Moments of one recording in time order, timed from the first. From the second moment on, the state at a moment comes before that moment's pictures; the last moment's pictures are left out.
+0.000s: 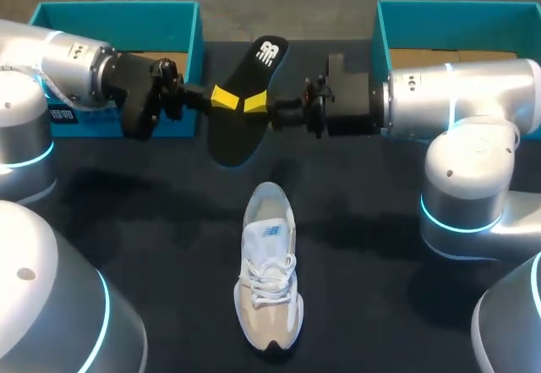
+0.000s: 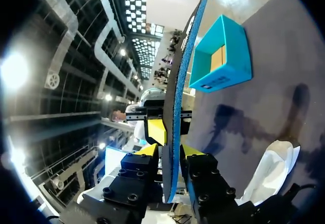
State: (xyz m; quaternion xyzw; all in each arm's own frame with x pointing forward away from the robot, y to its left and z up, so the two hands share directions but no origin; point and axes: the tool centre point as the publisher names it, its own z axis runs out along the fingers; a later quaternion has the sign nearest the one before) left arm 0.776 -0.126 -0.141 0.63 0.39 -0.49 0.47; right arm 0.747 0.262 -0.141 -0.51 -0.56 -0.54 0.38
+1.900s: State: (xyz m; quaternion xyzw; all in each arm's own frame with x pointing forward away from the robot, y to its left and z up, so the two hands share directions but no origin) left arm 0.795 -0.046 -0.189 0.62 0.56 -0.43 0.34; right arm 0.752 0.244 -0.170 -0.41 -0.66 -0.57 0.27
